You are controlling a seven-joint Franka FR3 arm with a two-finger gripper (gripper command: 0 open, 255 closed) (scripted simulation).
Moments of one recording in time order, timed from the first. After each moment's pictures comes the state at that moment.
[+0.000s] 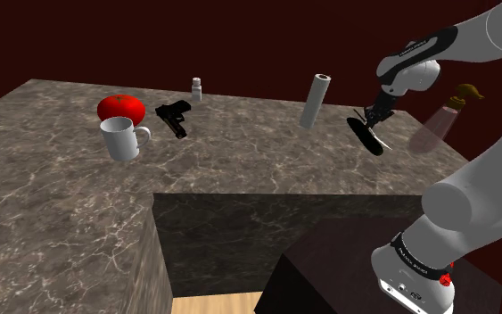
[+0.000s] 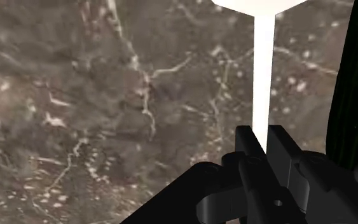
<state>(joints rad) -0.52 0.06 -0.29 -2.24 0.04 2.36 -0.24</state>
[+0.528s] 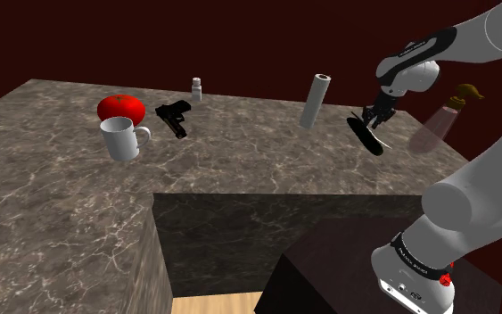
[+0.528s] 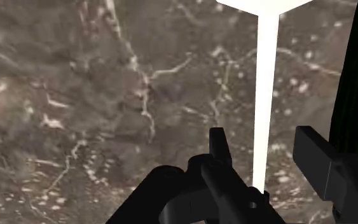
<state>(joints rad) -0.53 0.06 -0.29 -2.24 0.04 2.37 -0.24</state>
